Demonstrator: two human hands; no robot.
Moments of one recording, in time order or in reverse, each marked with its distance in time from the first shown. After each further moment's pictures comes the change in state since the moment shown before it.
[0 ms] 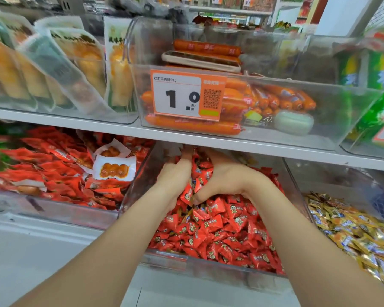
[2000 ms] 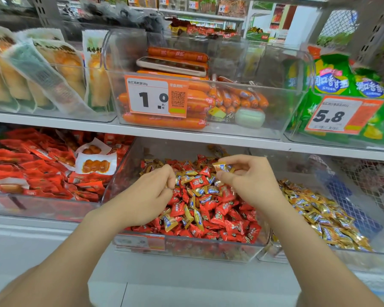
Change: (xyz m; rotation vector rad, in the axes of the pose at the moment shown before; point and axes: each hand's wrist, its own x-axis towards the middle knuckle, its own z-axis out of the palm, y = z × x) left_hand -0.100 0.006 -0.052 0.779 -0.419 0.641; right_hand -0.115 0.034 -0.010 0.488 0.602 0.198
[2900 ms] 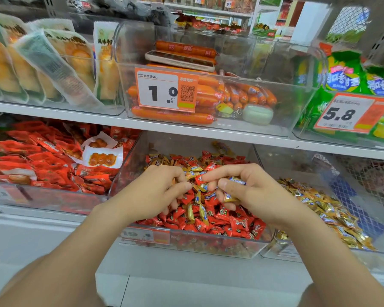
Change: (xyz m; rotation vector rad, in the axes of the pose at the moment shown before) left_hand 0.000 0.002 0.001 -0.067 0.026 0.051; right_hand -0.030 -0.019 -0.007 0.266 -0.575 -0.060
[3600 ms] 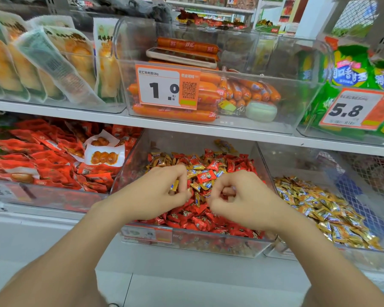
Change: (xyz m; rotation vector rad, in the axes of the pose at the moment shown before) left_hand -0.004 -0.006 -0.001 0.040 -0.060 0.074; right_hand 0.001 0.001 0.016 -0.670 0.053 -0.003
